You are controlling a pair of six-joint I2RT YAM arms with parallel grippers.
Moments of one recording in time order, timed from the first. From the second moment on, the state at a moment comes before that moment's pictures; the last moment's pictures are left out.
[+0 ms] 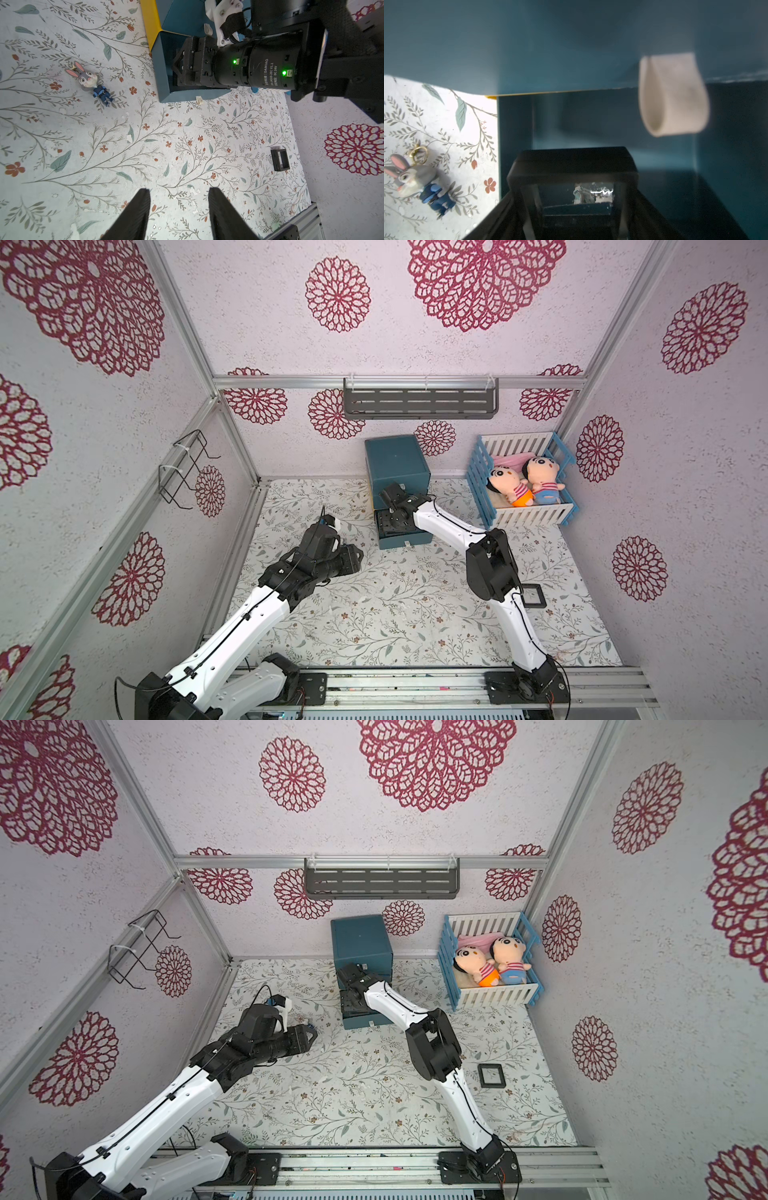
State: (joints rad) left arm -0.50 1.06 0.90 -0.56 0.07 -0.65; right arm 0.64 2.35 2.10 -0.81 0.16 0.50
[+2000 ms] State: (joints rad) left arm -0.54 1.21 0.98 -0.49 0.17 -0.56; right arm 0.60 1.83 1.52 -0.57 0.29 0.72
